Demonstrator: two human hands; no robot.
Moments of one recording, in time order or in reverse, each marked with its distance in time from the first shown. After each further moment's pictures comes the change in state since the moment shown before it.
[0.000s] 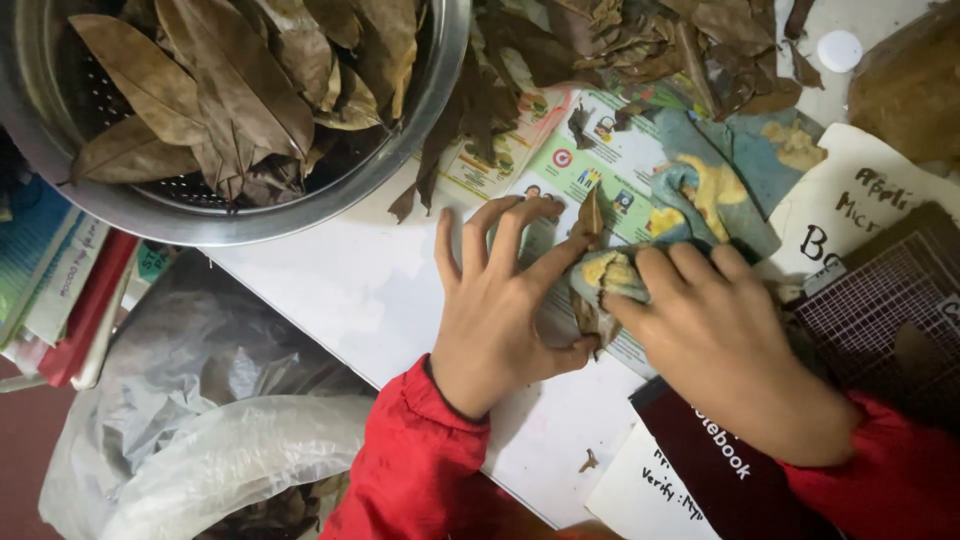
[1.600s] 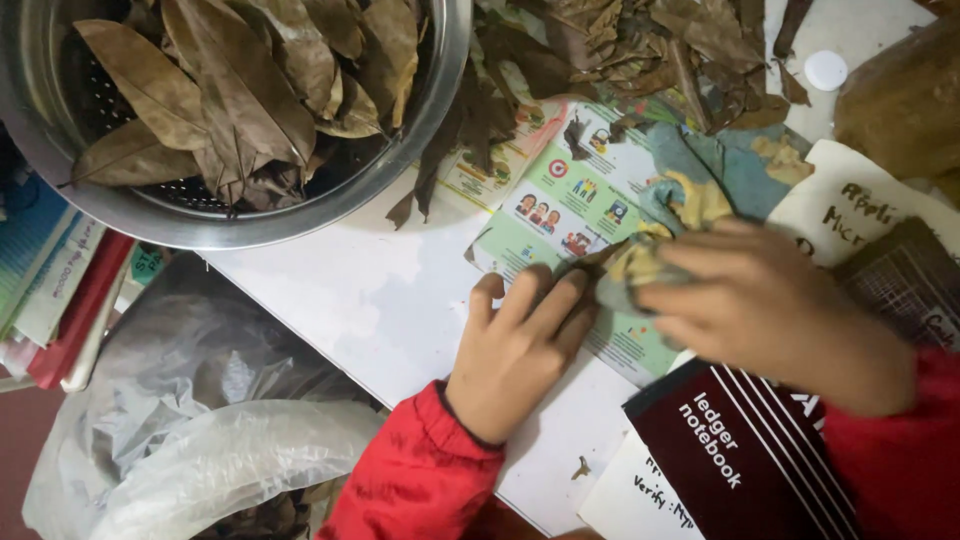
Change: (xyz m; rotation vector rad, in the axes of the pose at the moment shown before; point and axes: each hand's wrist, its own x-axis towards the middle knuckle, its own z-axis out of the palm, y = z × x) left_hand -0.021 0.010 0.020 0.317 0.164 0.278; right_hand 0.001 0.062 0.024 0.566 0.117 -0.239
